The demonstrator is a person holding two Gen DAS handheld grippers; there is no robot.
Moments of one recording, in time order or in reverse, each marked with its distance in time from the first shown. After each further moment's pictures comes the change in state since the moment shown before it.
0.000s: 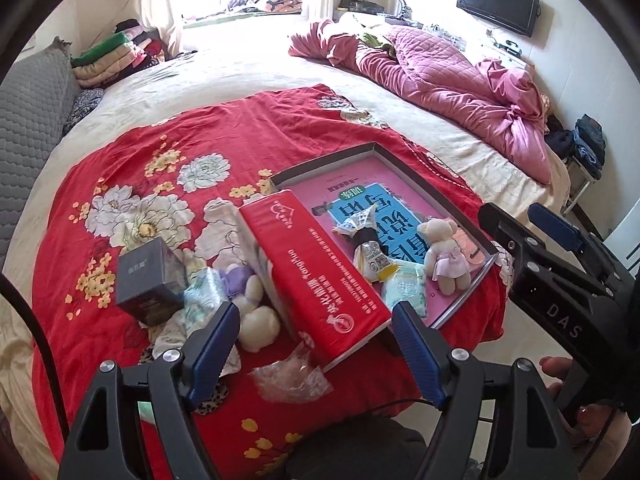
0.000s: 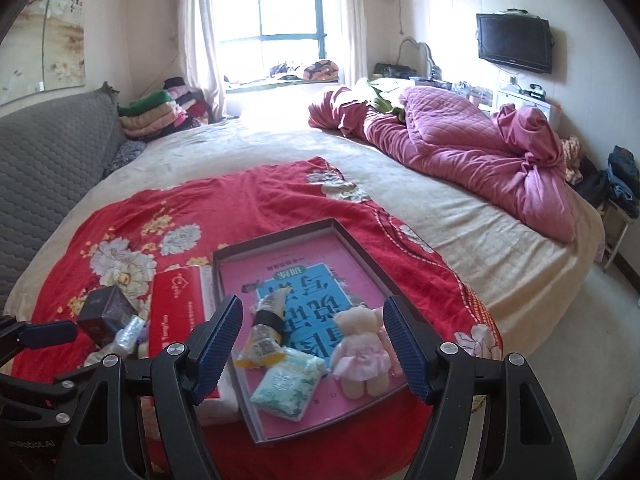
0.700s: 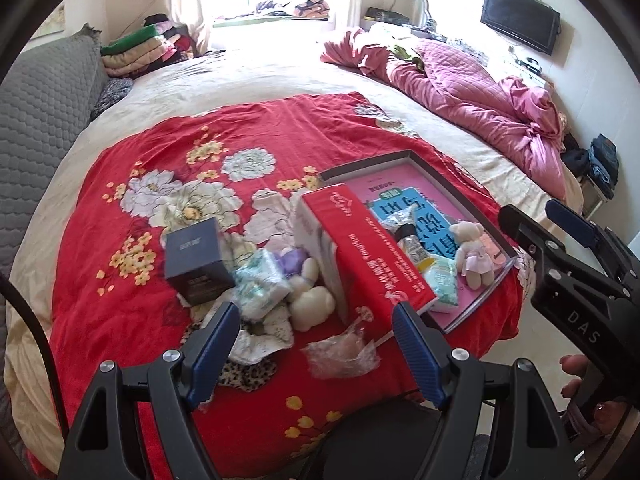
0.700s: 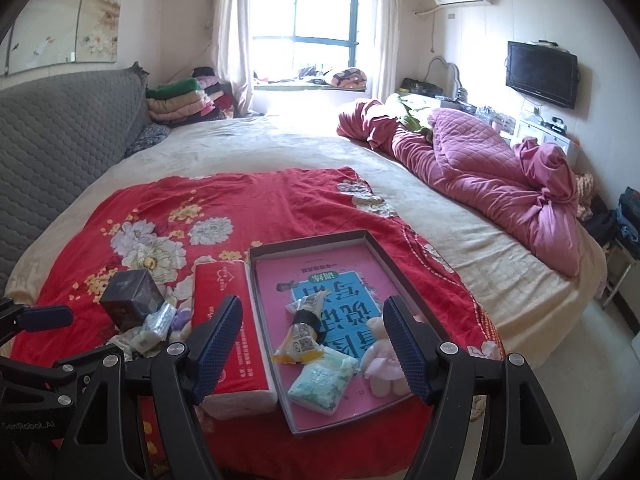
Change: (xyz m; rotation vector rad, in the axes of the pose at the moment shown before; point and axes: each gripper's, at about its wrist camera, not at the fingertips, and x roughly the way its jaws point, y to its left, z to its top) left arm -0.029 0.048 -0.024 -0.070 -0.029 0.052; right arm -0.023 0.053 0.000 -0.123 -0.017 0.025
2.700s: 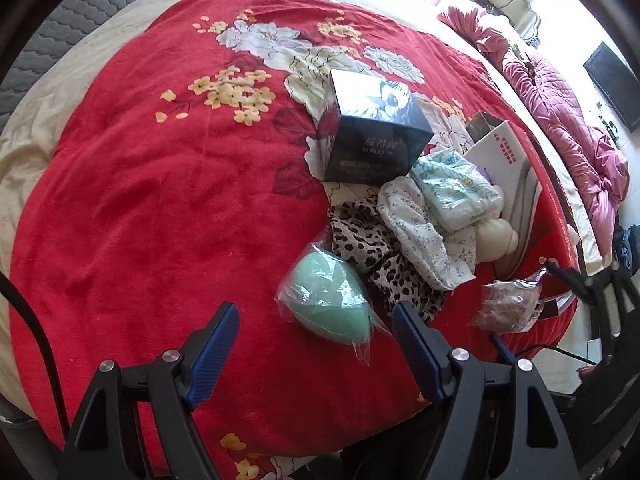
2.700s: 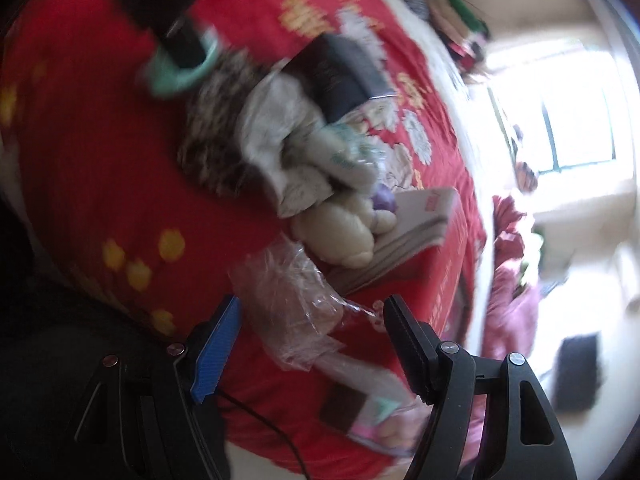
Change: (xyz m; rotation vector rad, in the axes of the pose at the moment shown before) left arm 0.079 0.161 -0.090 -0.377 0.237 0.002; right arm 0.094 0.202 -0.147 -1.265 0.308 -0.004
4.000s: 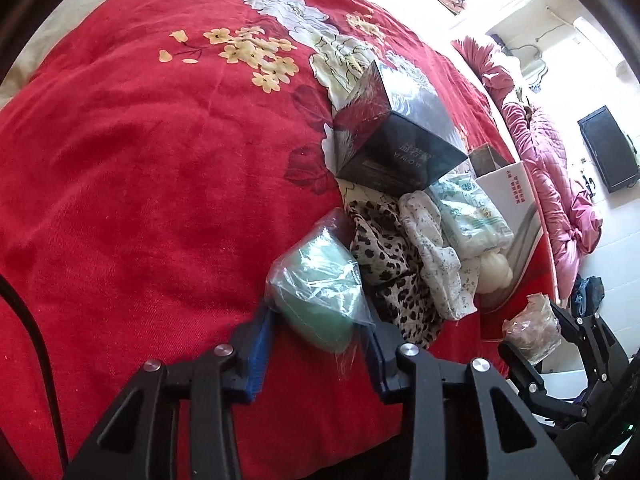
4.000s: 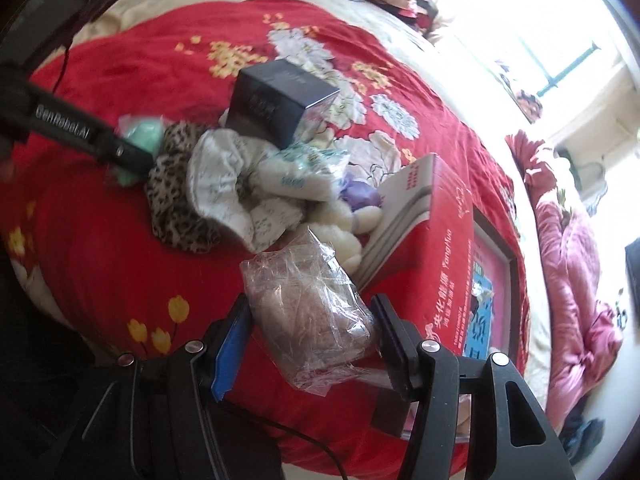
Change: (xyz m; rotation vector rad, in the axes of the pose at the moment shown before) left arm 0.034 0.037 0.003 -0.175 0.010 -0.194; right arm -0.004 -0.073 -0.010 0.474 -0.109 0.211
